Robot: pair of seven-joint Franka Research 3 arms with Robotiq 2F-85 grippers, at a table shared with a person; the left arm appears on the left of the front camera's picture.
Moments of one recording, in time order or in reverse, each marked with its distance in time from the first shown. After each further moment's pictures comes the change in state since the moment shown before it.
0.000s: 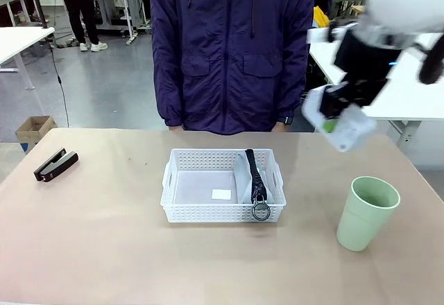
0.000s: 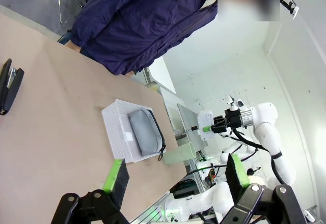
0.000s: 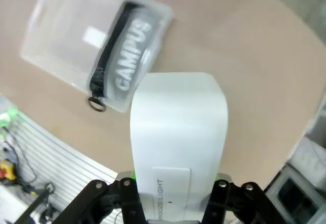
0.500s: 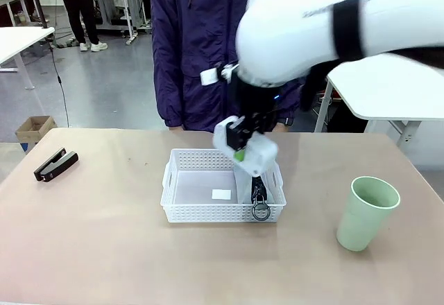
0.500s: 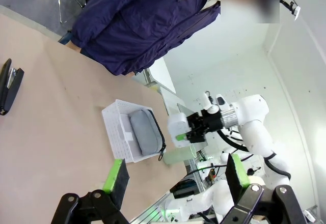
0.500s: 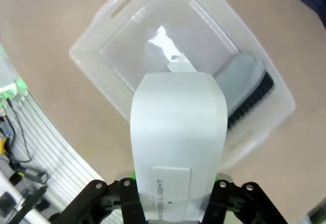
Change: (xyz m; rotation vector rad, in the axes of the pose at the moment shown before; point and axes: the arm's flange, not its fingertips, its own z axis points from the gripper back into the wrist) left arm 0.000 0.000 0.000 0.001 0.000 -0.001; right arm 0.087 0.140 -0.099 0.088 0.064 0.332
